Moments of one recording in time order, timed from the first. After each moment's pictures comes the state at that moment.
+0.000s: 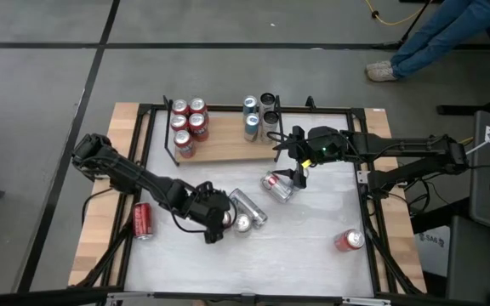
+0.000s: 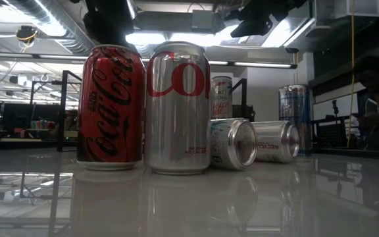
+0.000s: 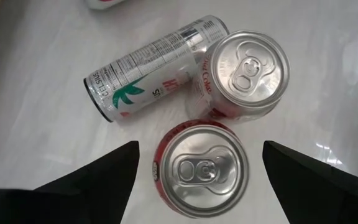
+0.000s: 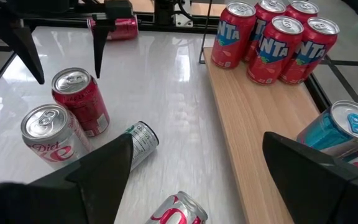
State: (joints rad) left arm -0.42 1.61 1.28 -0.75 -0.28 -0.68; right arm -0.05 1.21 1.05 -0.37 -0.02 -0.08
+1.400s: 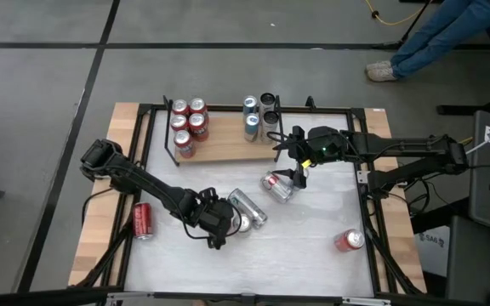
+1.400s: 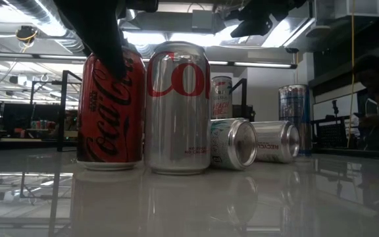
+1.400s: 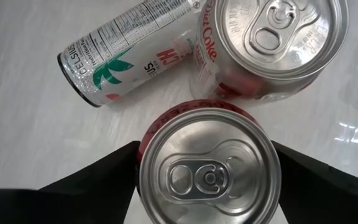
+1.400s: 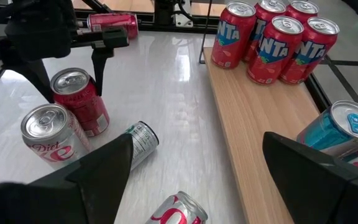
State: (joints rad) left arm -0.43 1.73 1.28 -0.75 -0.27 -0.67; right arm -0.05 1.21 1.05 -0.37 -0.02 -0.08
